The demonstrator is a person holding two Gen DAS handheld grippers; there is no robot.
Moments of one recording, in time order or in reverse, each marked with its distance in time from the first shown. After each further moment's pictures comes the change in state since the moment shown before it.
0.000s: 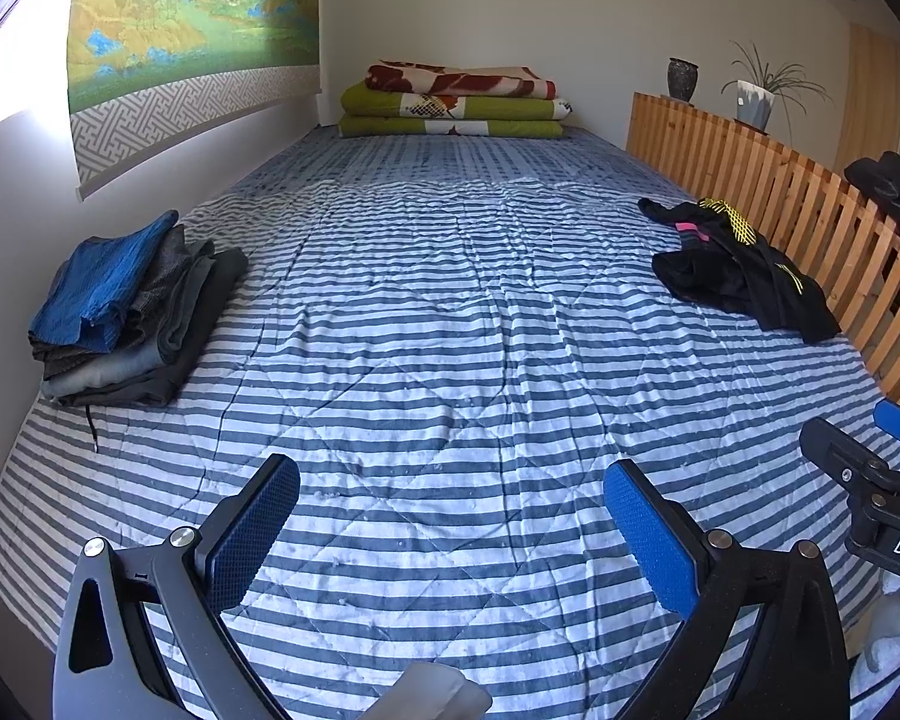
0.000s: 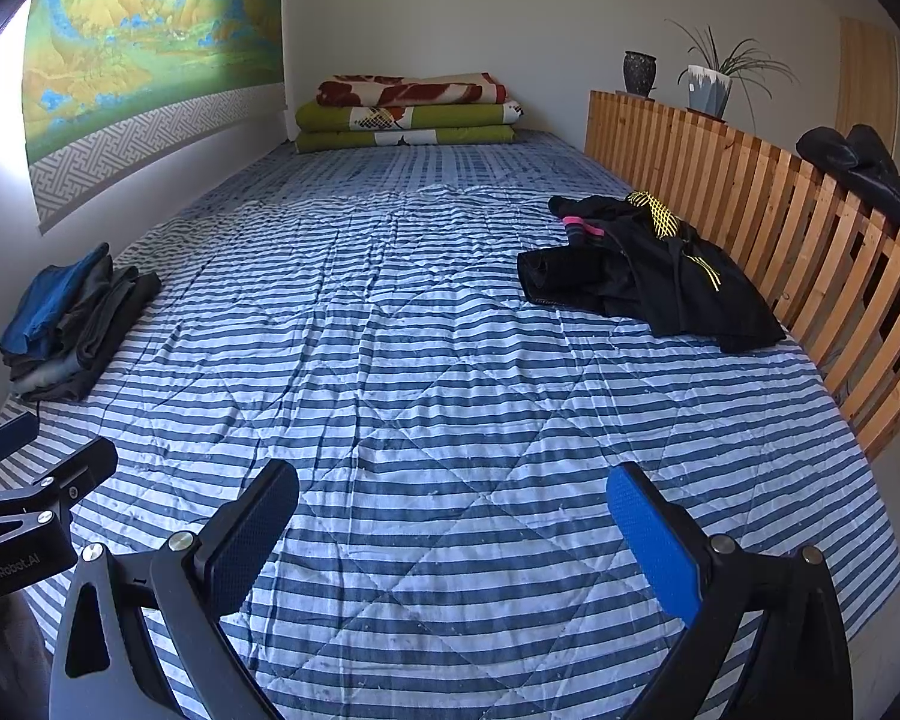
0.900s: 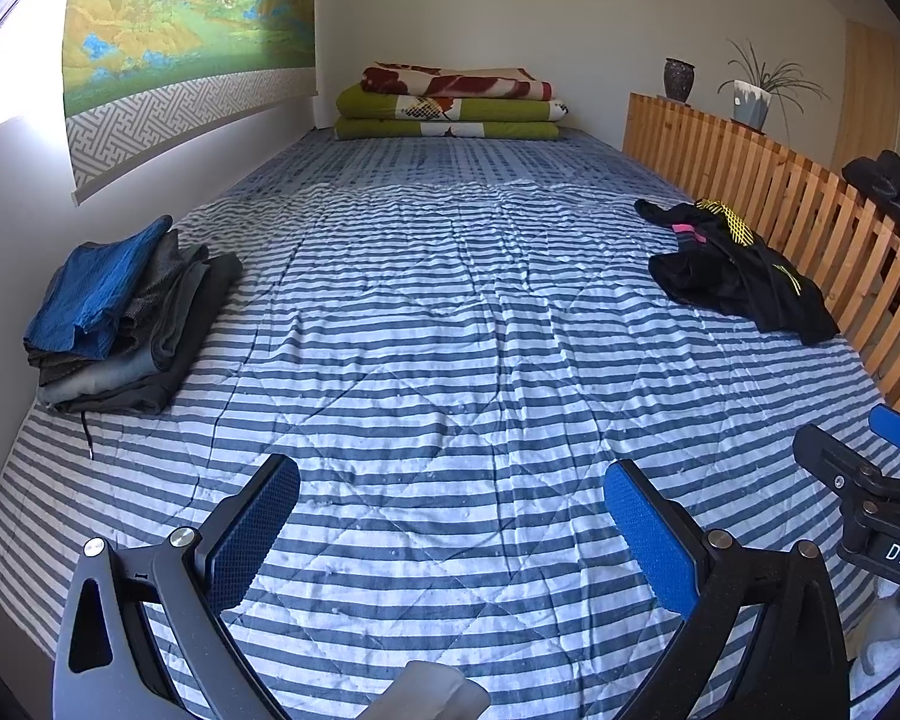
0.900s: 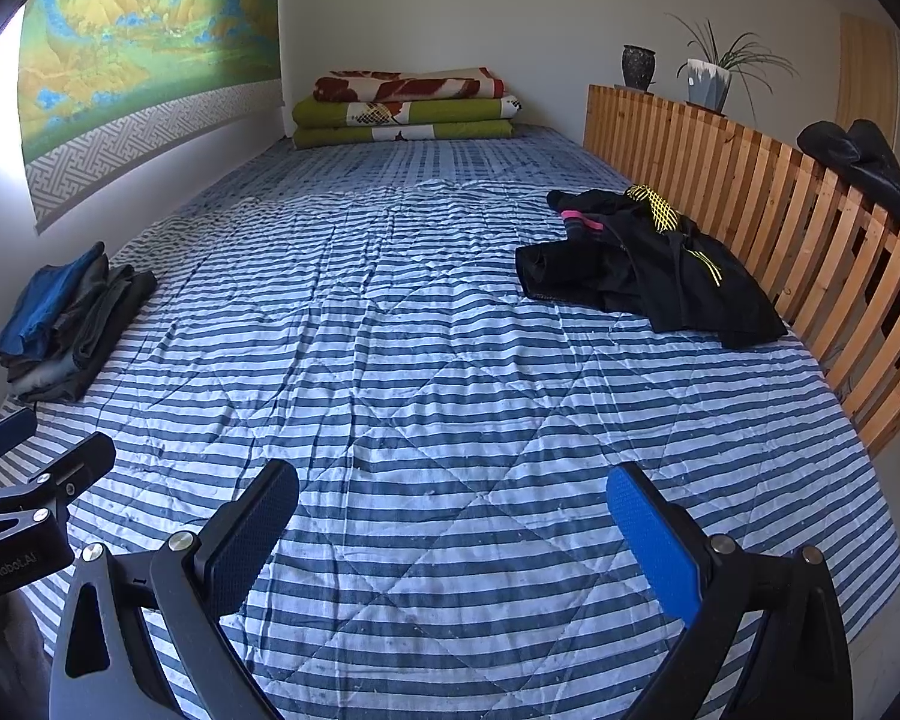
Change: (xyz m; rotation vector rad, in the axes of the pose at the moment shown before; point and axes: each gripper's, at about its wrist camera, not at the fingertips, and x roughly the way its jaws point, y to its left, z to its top) left arm 0.005 -0.004 0.005 0.007 -0.006 -0.006; right arm 0.006 -0.001 0.002 0.007 0.013 0.000
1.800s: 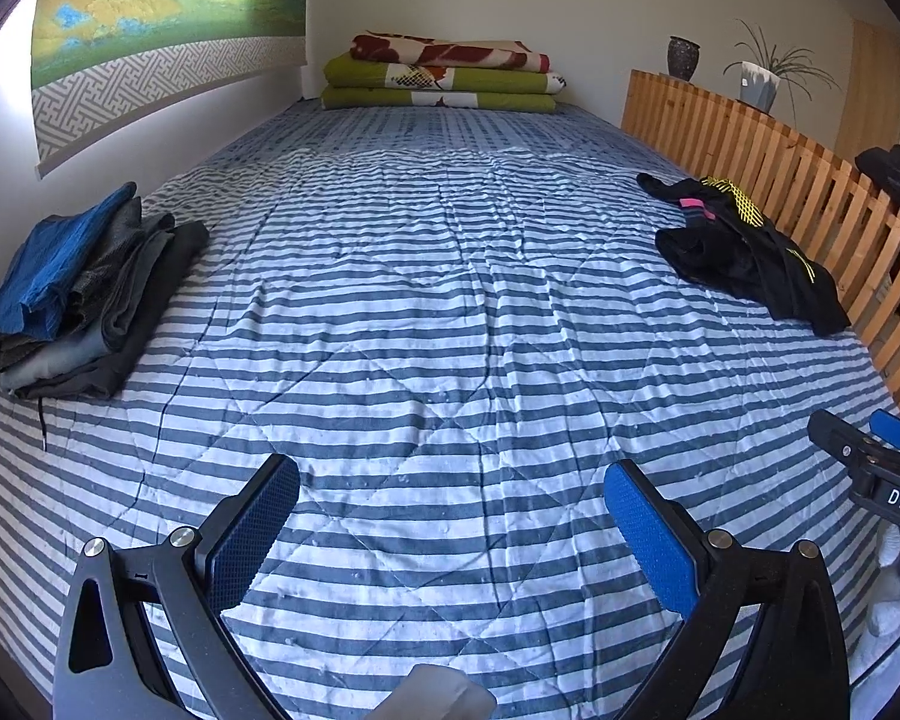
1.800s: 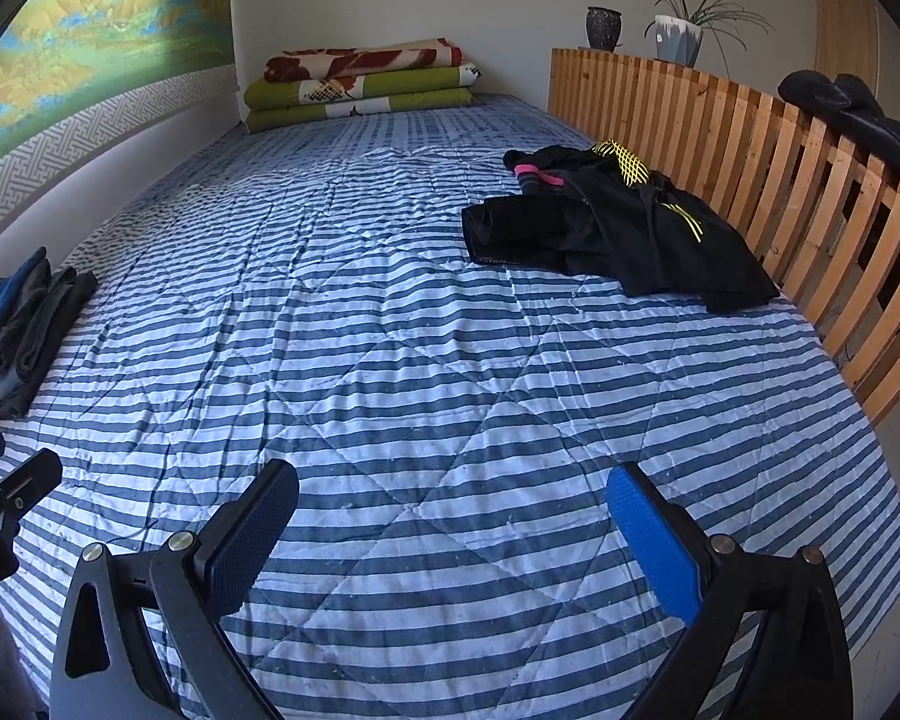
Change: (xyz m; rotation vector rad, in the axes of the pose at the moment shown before) left arm 0.063 -0.006 0.000 -0.020 0.067 -0.034; right arm 0.061 -0.051 0.001 0.079 0.072 -0.054
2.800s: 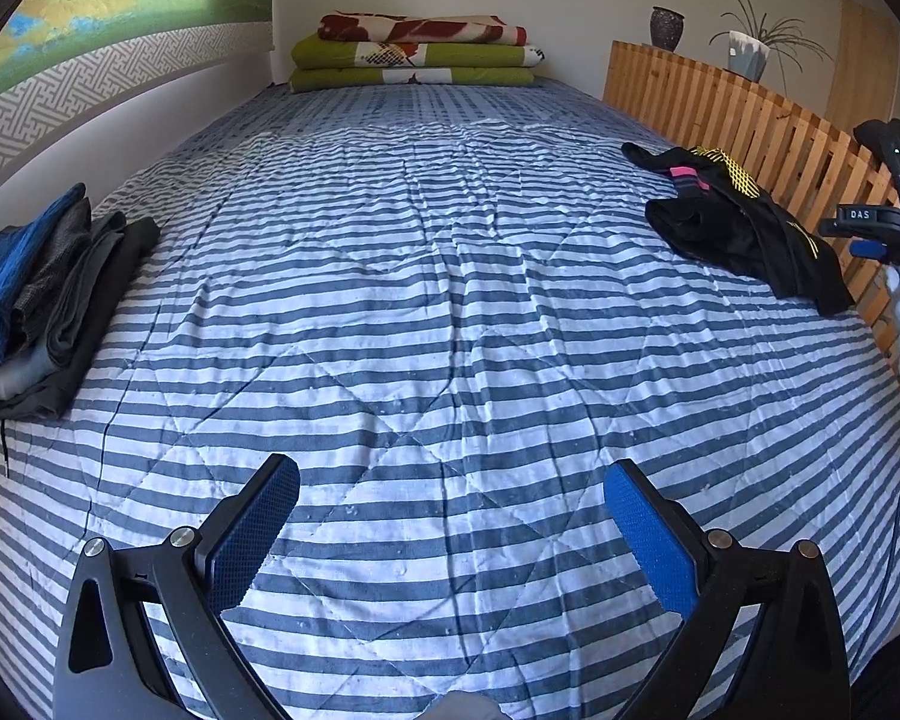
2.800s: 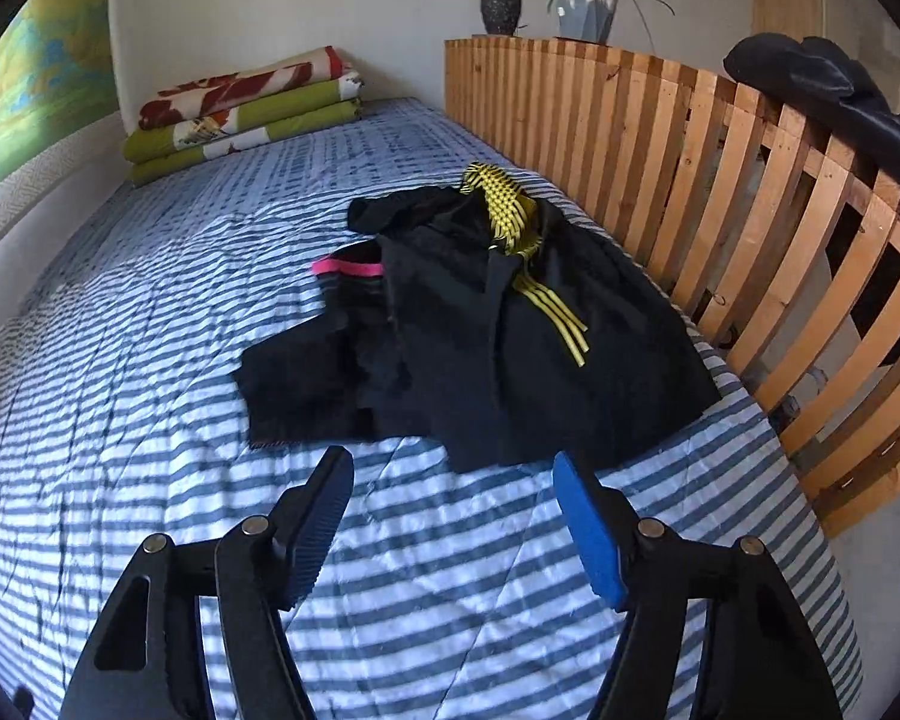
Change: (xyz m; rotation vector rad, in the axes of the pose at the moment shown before) left arm 0.054 -0.024 0.011 0.041 0.060 -0.037; right arm 0.111 -0.156 0.167 0.140 0.013 -0.162
